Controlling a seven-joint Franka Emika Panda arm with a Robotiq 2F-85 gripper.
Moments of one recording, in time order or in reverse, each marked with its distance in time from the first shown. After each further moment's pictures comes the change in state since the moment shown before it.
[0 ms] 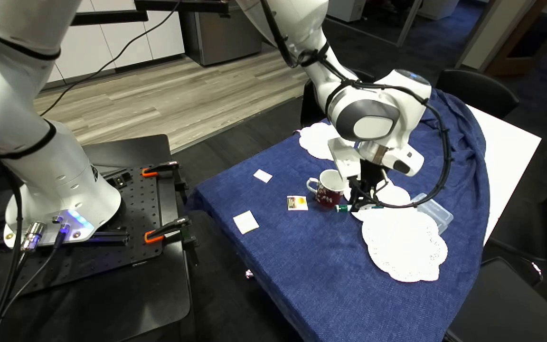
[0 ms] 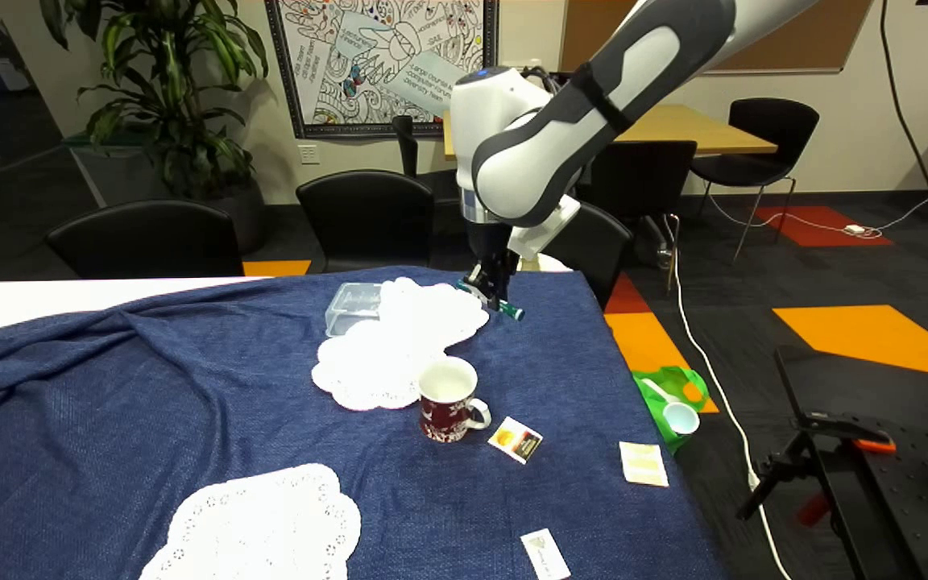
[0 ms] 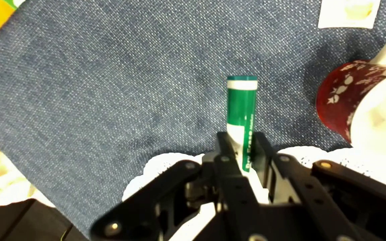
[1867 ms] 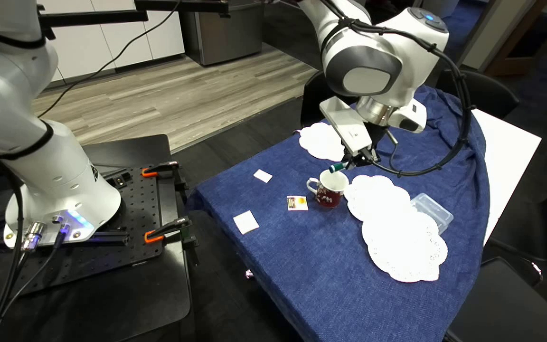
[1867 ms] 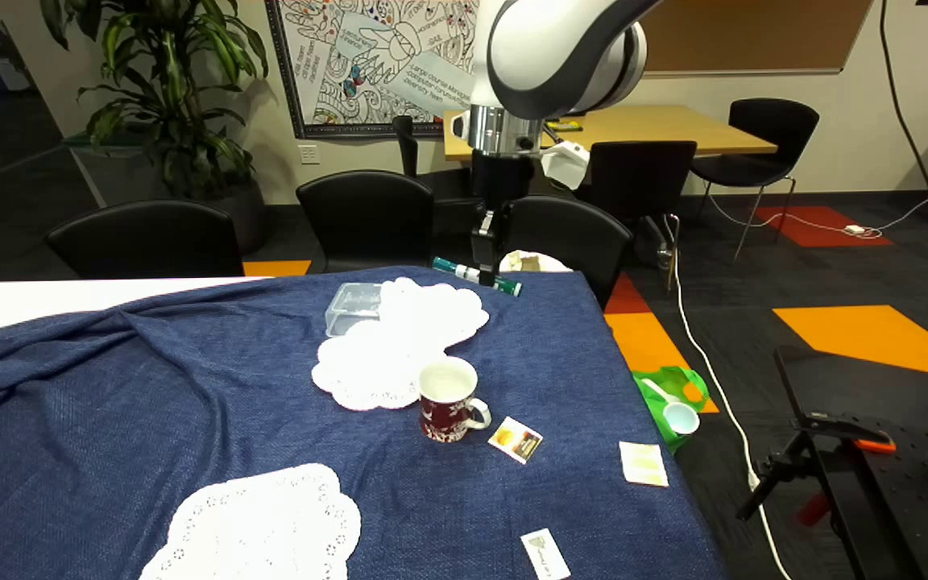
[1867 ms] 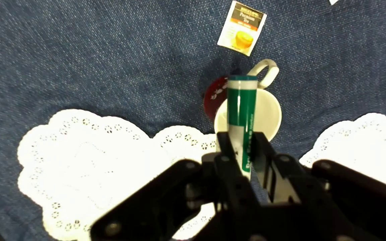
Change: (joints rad) arm -0.099 -0.244 0.150 -0.146 0.222 -0.067 -0.475
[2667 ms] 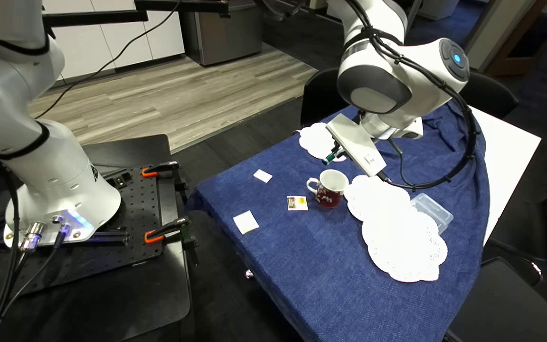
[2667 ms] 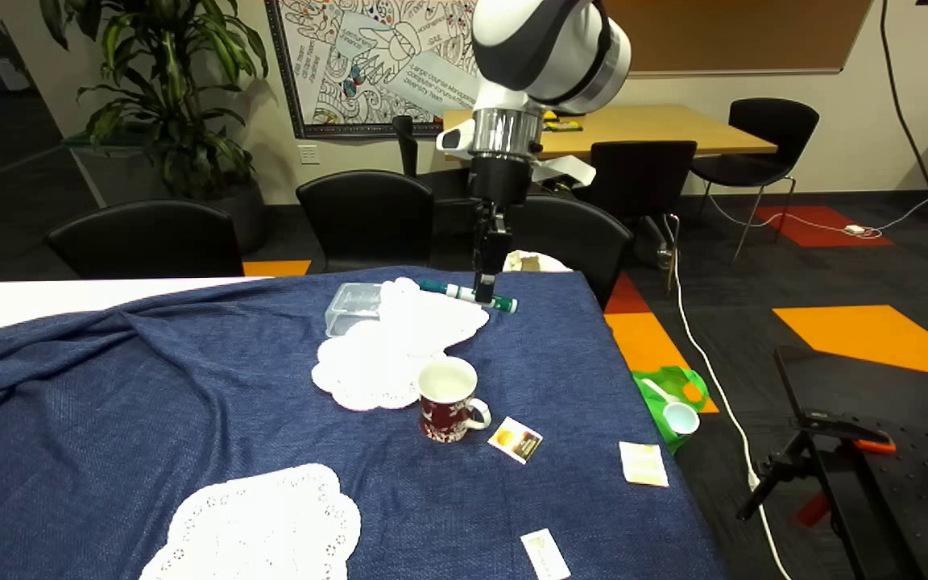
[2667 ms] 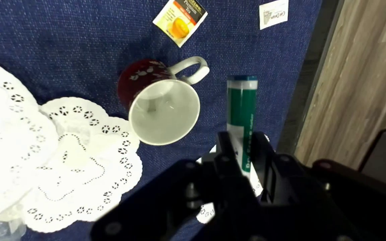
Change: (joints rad) arm -0.123 0.071 0.096 0.100 0.265 -0.216 -0.572
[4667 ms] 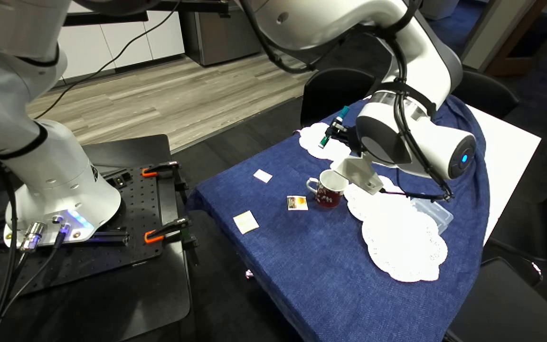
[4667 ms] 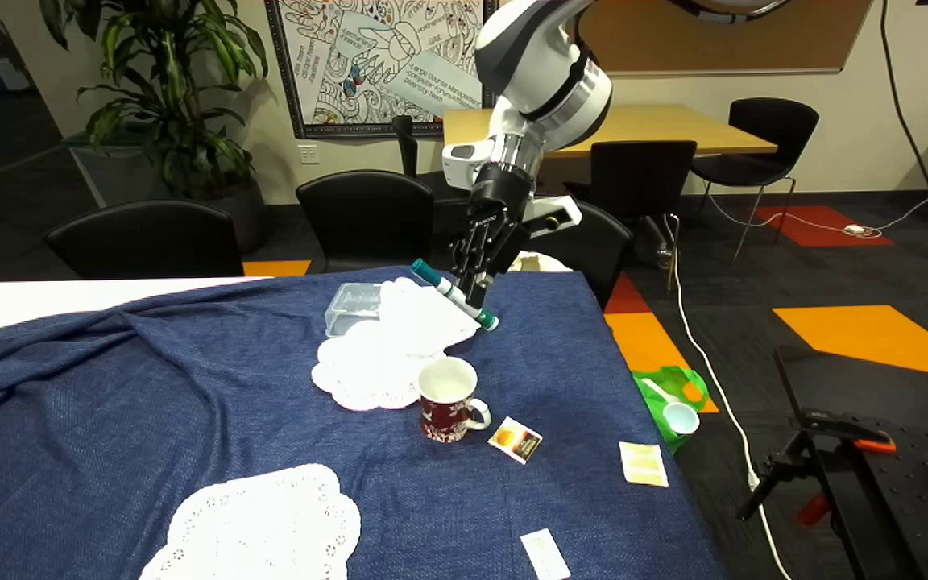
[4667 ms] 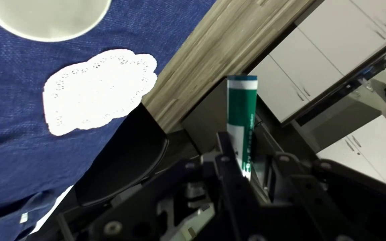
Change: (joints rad) arm -0.053 0.179 -0.061 0.179 0.444 -0.406 -0.701
